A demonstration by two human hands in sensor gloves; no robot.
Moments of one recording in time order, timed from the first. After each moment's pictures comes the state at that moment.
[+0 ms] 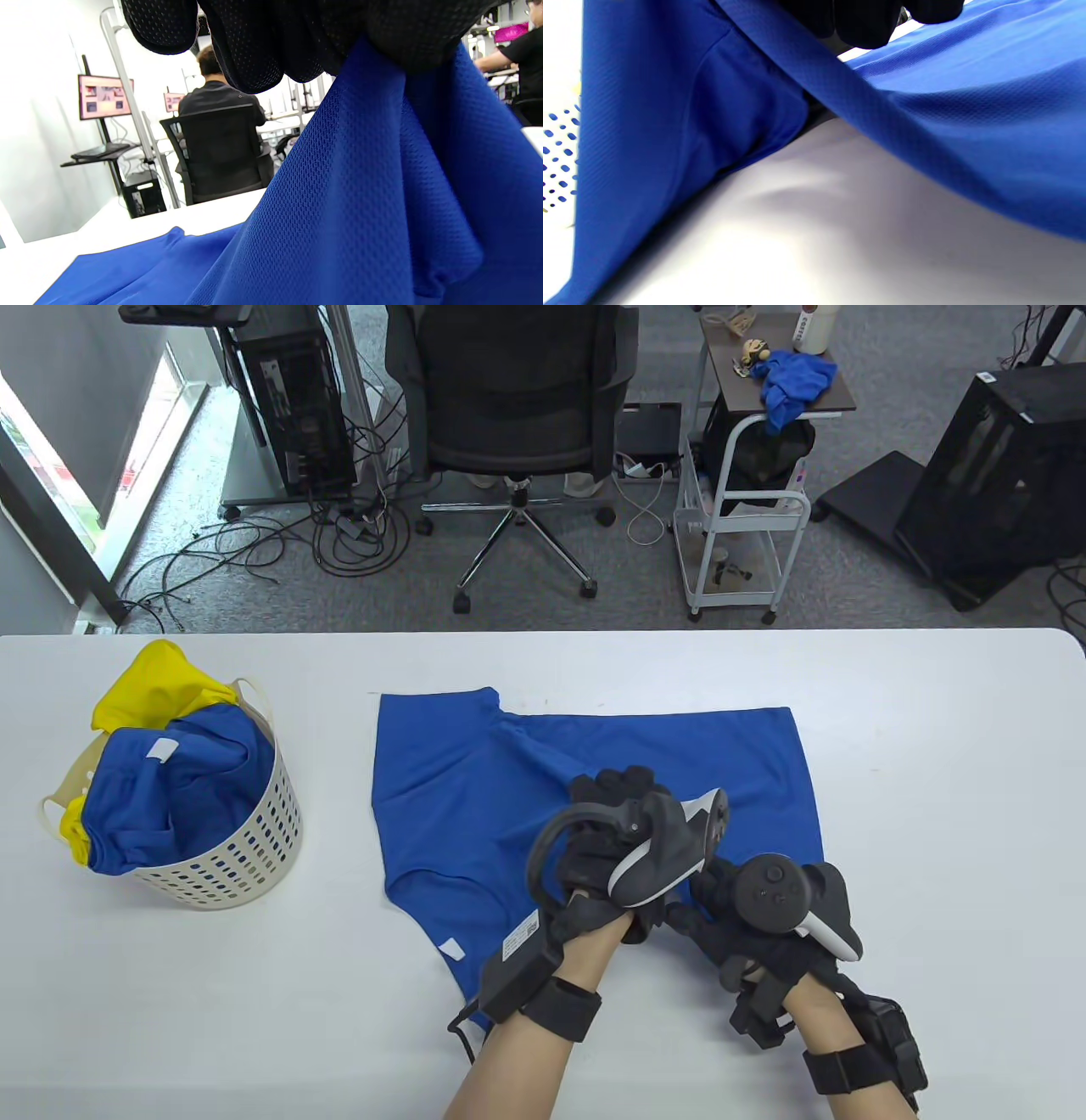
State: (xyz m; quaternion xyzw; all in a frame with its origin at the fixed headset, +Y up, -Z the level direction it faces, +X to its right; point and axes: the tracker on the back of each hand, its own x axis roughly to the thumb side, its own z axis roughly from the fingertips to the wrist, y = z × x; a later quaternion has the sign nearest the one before) left_hand 0.053 -0.590 -0.329 0.06 -0.07 -0.10 0.99; right_hand 0.188 -0.717 -0.305 0.15 0.07 0.95 0.27
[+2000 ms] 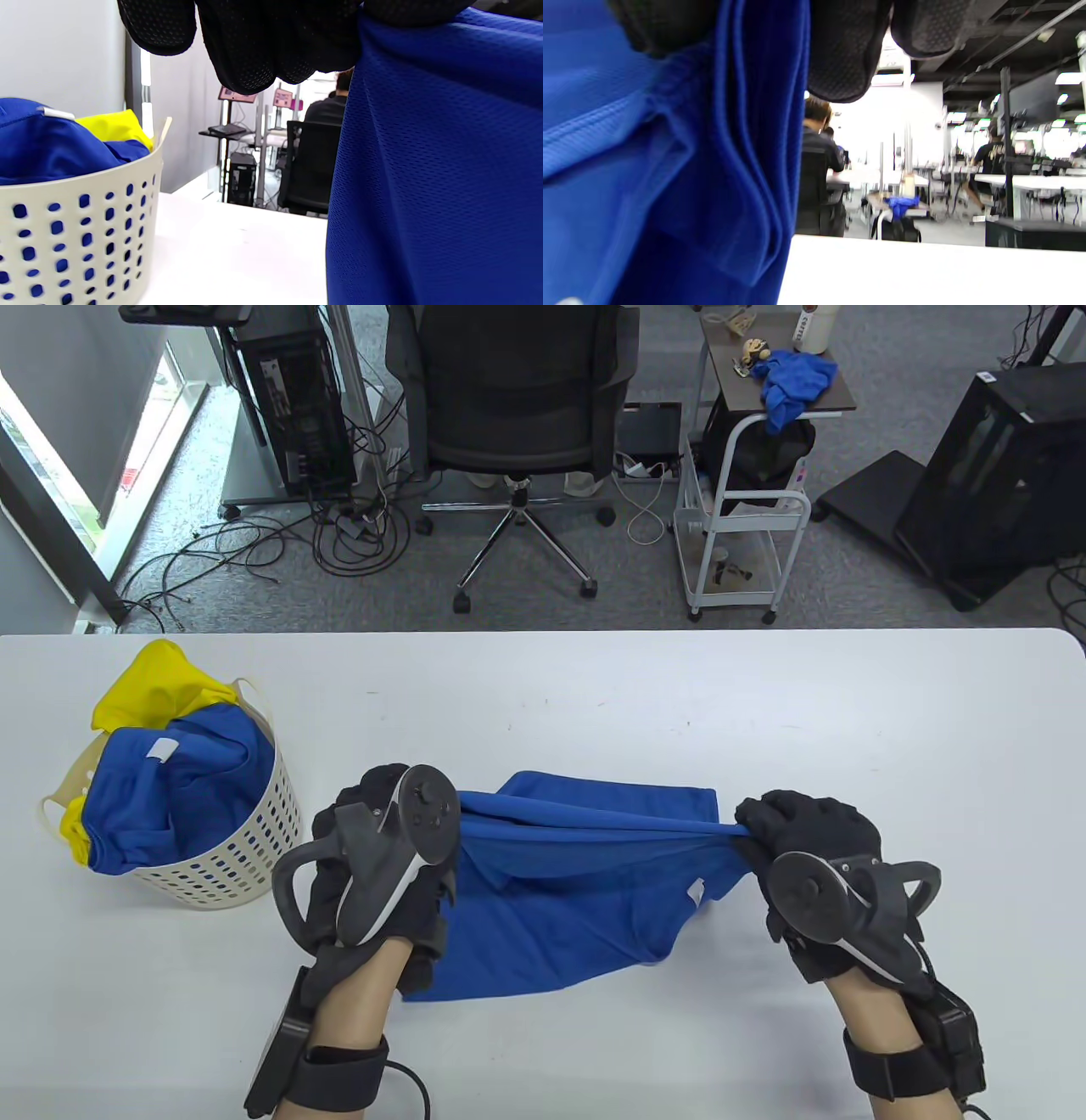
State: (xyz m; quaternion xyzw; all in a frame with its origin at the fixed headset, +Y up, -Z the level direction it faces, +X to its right) left_hand -0.157 -0.533 -0.283 0.06 0.11 0.01 0.99; right_hand 0.197 -0.577 -0.277 0.08 -0.17 0.98 0.04
